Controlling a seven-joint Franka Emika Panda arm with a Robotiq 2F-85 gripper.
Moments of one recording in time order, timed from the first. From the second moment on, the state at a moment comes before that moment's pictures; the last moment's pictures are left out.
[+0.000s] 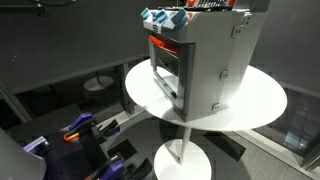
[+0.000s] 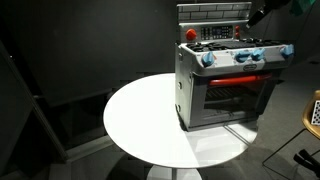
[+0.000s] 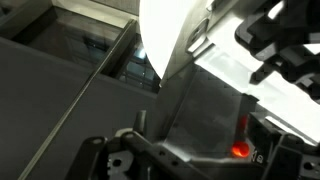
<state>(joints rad) -0.06 -0.05 -0.17 -2.16 -0.07 2.80 -0.39</state>
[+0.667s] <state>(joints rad) -0.08 -0.04 -0.16 -2.14 -0.13 2.80 -0.33</state>
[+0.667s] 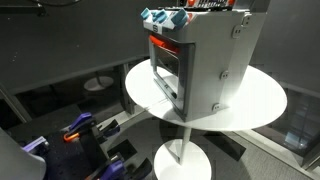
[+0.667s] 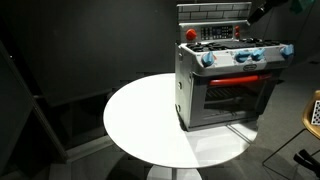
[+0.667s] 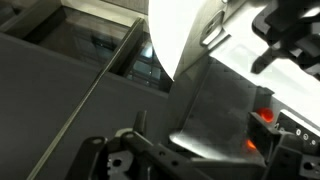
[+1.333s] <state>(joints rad) -0.08 -0.03 -0.14 -2.13 -0.13 2.80 -0.32</state>
